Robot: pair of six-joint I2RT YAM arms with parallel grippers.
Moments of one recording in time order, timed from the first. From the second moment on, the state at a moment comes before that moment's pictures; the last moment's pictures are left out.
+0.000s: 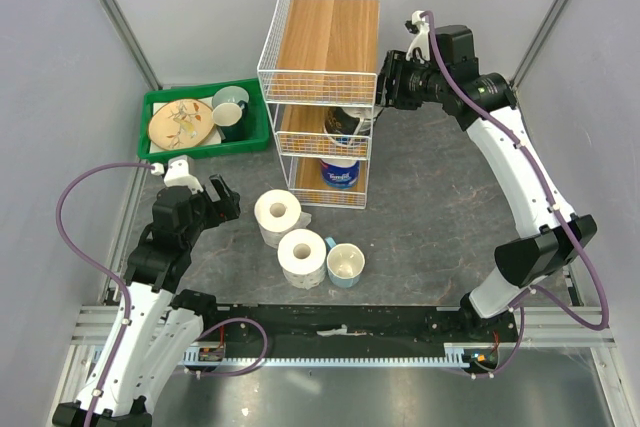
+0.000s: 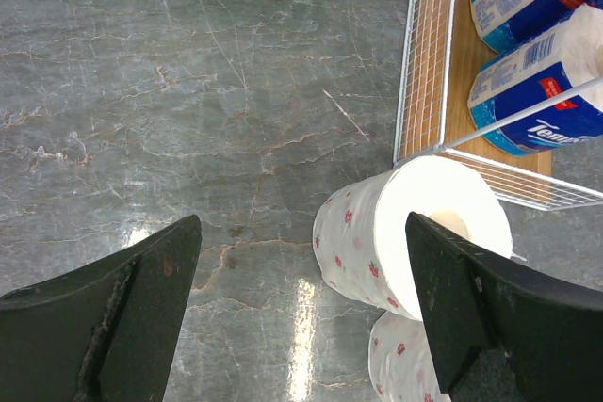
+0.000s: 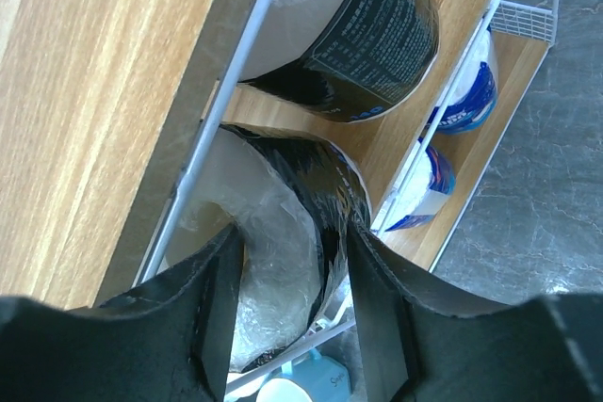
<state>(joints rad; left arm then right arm) -0.22 0.57 0.67 -0.57 -0.15 -0.41 0.37 1.63 1.92 -0.80 -0.34 0.44</state>
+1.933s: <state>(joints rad) -0.22 0.58 0.67 -0.57 -0.15 -0.41 0.30 1.30 1.46 -0.37 -0.26 0.71</state>
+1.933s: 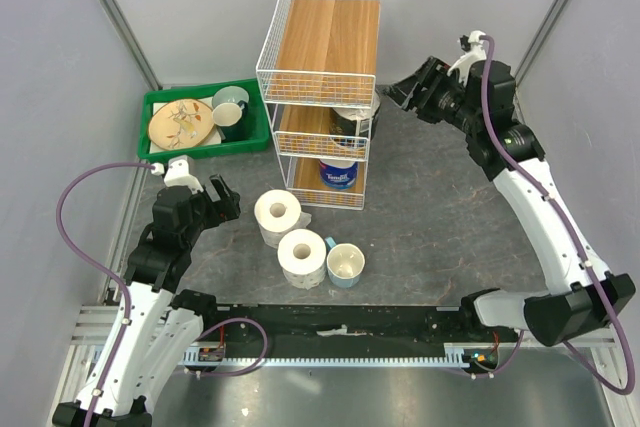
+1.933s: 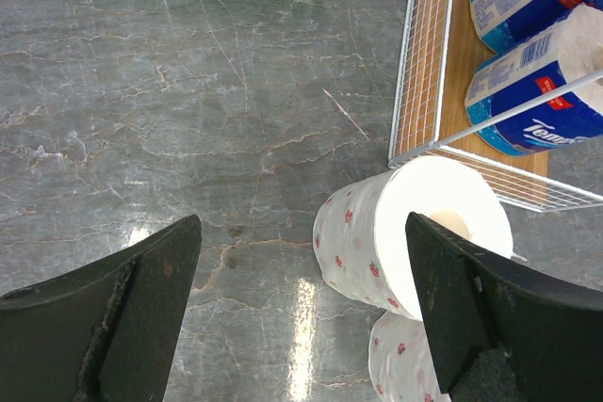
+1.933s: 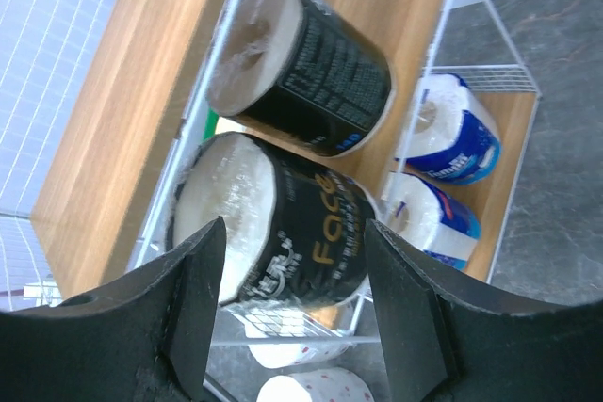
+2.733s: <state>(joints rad) -0.22 0.58 0.67 -0.57 -0.15 -0.41 0.28 1.31 1.33 -0.38 -0.24 0.71</state>
